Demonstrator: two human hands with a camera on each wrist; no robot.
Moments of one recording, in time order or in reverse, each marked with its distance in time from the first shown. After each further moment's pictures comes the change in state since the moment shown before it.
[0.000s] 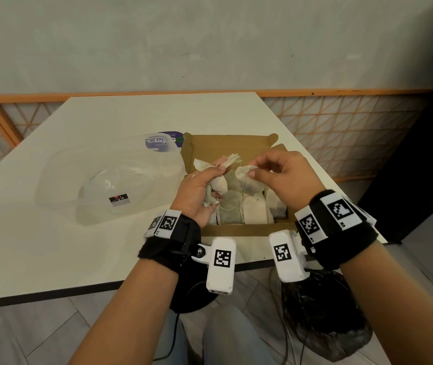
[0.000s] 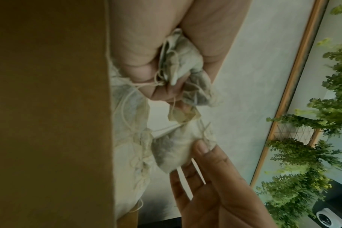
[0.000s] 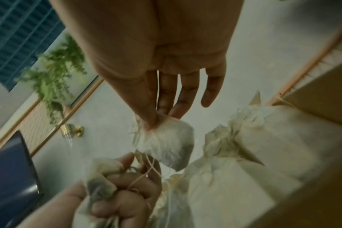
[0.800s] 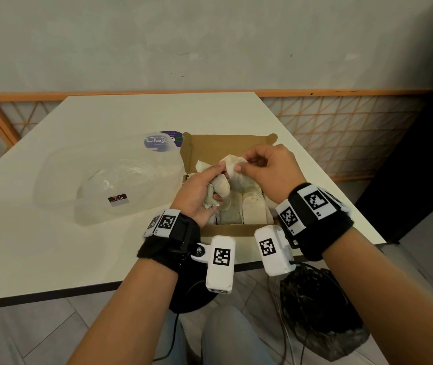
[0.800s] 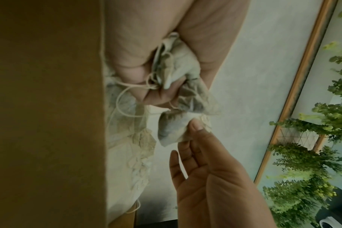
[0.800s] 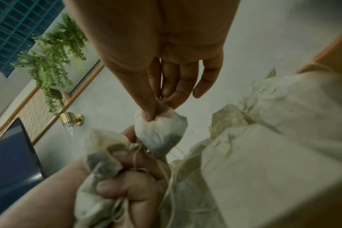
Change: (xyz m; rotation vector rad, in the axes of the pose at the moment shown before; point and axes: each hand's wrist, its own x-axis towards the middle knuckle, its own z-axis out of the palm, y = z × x) left_hand 0.001 0.002 0.000 0.006 -0.072 -0.066; right_hand 0.016 -0.005 0.017 -0.044 0.062 0.003
